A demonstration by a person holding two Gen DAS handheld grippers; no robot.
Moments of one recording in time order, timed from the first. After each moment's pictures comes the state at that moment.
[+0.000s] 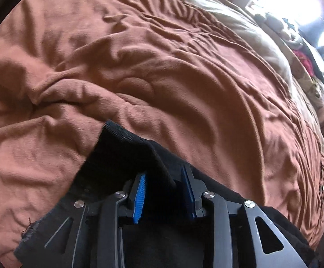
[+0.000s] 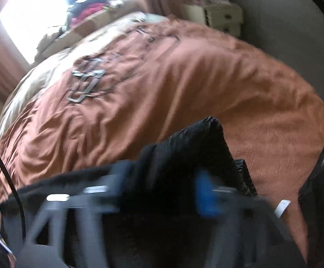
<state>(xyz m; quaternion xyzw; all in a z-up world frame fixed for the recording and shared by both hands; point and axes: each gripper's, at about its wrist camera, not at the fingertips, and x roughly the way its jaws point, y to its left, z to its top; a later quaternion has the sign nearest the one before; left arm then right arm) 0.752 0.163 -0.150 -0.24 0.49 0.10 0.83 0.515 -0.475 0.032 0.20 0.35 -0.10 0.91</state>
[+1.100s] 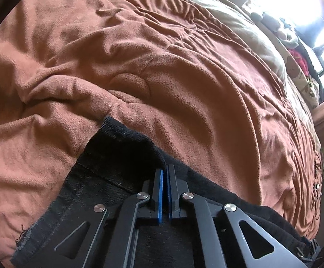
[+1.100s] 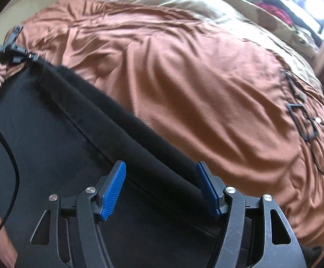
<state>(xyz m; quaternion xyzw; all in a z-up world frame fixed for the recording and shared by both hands) 0.761 0.169 -0.156 -0.26 0.49 0.08 0.83 0.680 -0.160 -0.005 -0.19 0.44 0.21 0.85</state>
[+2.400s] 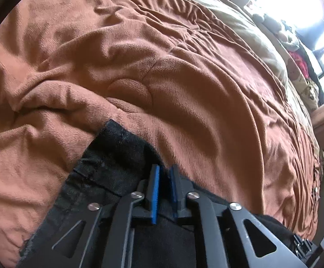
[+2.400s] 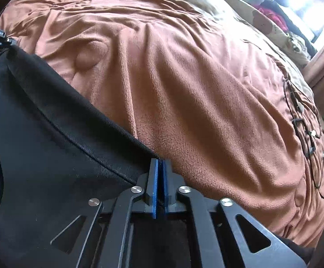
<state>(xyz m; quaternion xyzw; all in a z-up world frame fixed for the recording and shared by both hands) 0.772 0.184 -0.162 -0.26 0.50 0.07 0.82 0.724 -0.091 -0.044 -0.22 0.44 0.13 0.86</state>
